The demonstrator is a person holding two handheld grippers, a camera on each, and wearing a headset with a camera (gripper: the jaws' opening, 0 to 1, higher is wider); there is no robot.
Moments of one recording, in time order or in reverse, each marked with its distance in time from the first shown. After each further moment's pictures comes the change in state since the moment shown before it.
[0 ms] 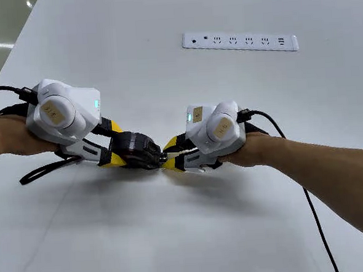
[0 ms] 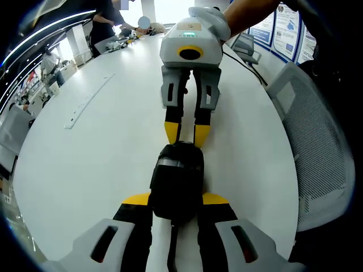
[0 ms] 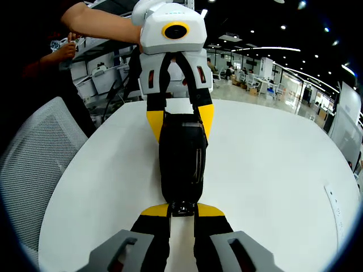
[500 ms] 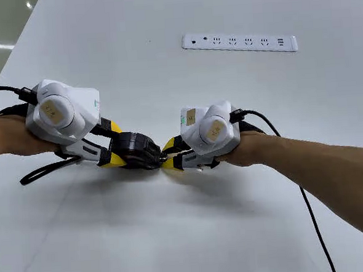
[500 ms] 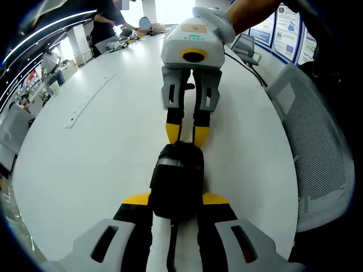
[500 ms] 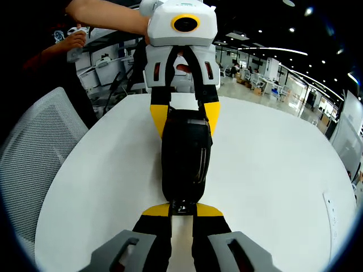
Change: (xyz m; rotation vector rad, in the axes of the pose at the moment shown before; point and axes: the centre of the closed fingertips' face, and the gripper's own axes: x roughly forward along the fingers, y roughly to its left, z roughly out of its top) left arm 0.000 0.000 -0.001 -0.008 -0.005 -0.003; right arm 0.000 0.001 -0.003 -0.070 0.045 0.005
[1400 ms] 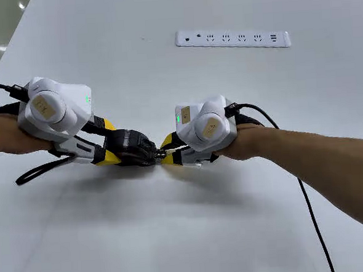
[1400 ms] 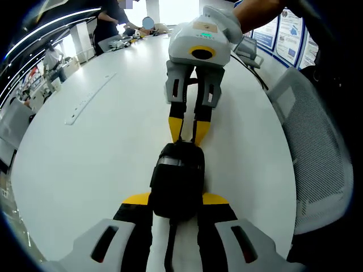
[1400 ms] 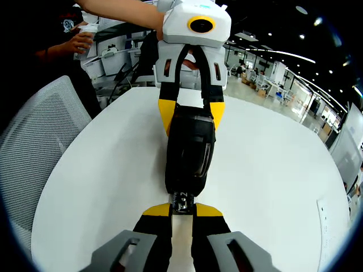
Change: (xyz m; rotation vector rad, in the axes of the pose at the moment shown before) left arm -0.001 0.000 0.000 -0.030 -0.006 -0.003; right arm -0.010 0.001 -0.005 -0.066 0.041 -0.006
